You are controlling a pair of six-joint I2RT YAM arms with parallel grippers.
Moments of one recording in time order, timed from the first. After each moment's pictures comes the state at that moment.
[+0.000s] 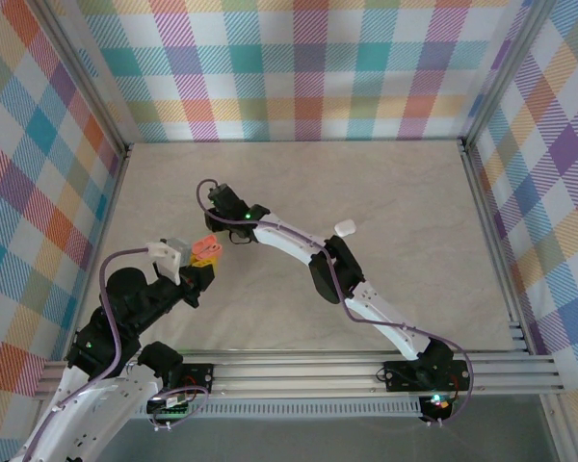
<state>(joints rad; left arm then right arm) -0.51 0.35 0.68 -0.56 0.11 -0.13 0.90 2.85 2.61 -0.44 0.05 0.55</state>
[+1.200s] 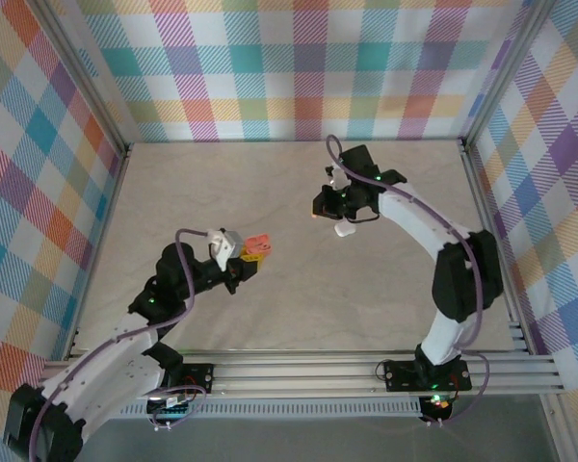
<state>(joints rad) -0.53 0.79 0.44 0.14 0.45 0.01 0.46 1.72 1.45 -0.72 -0.46 0.49</state>
